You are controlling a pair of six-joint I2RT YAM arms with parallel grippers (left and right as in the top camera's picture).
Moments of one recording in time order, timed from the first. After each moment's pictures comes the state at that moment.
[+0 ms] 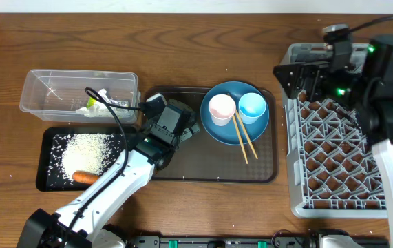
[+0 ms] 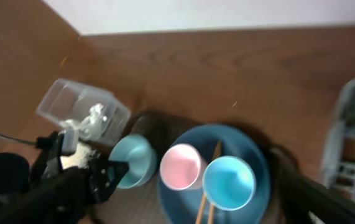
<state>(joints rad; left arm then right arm) -0.54 1.39 0.81 -0.39 -0.24 -0.97 0.02 1.34 1.39 -0.74 -0.63 0.15</state>
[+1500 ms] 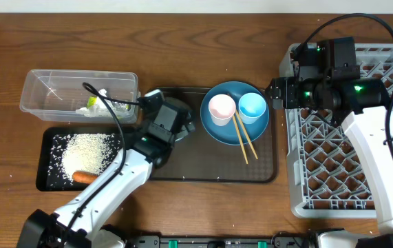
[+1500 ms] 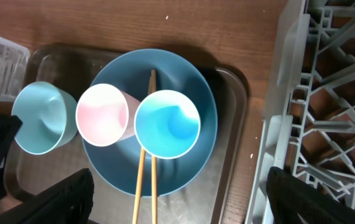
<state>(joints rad) -0.50 1.39 0.81 -0.38 -0.31 -0.85 0.15 1.49 1.39 -0.92 -0.26 0.12</state>
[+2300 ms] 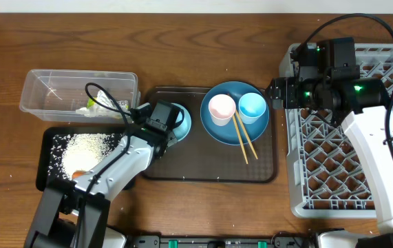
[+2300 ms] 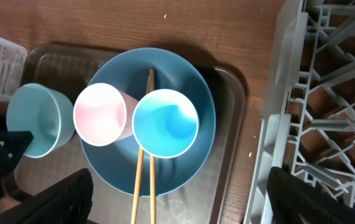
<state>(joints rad) -0.41 1.55 0.79 -0.48 -0.24 -0.88 0.15 1.49 1.39 -0.92 -0.25 0.12</state>
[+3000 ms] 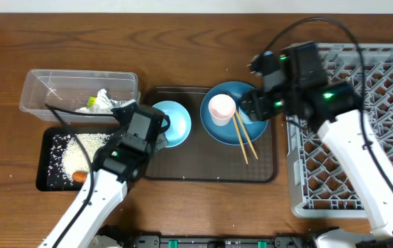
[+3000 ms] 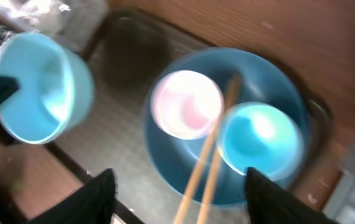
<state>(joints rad) -0.41 1.15 0.79 -0.65 -0.24 -0.82 0.39 1.49 1.39 -0.87 -0.33 -0.01</state>
